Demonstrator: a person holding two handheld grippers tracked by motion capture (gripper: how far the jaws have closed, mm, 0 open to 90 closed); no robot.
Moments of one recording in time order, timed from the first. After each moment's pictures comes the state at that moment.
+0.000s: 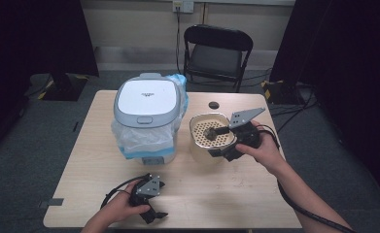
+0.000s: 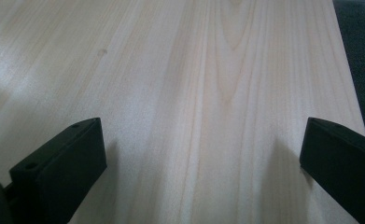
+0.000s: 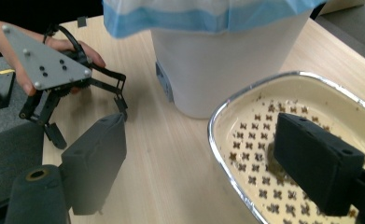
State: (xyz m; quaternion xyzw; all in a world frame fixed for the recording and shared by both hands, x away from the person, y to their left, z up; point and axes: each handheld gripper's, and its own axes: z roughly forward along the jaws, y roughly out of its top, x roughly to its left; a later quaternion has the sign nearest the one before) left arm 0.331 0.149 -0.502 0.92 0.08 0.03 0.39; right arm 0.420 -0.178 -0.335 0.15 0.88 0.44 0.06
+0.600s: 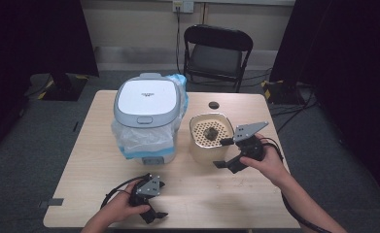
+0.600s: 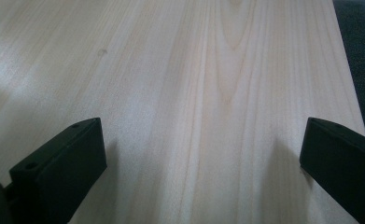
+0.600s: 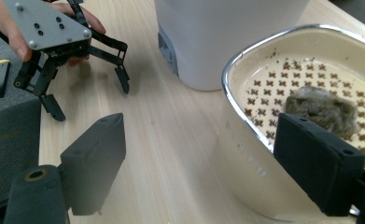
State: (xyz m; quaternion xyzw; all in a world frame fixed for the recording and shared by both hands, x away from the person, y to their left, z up) left arm 0.331 0.149 -0.502 0.92 0.08 0.03 0.39; right arm 0.403 -0.193 -0.365 0.16 0.89 0.43 0.07
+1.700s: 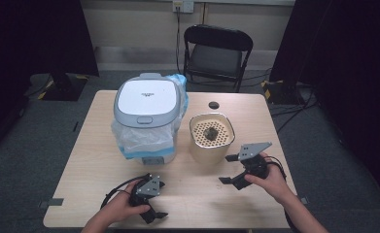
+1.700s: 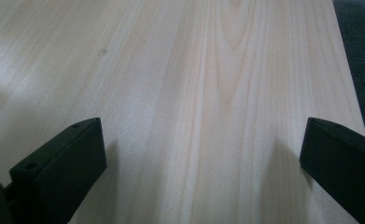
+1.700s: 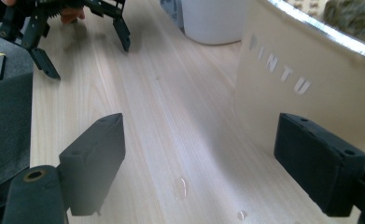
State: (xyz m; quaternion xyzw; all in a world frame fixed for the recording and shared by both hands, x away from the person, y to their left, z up) left arm 0.331 0.149 -0.502 0.92 0.08 0.03 0.39; right arm 0.381 -0.215 -0.419 0.17 0.89 0.43 0.06
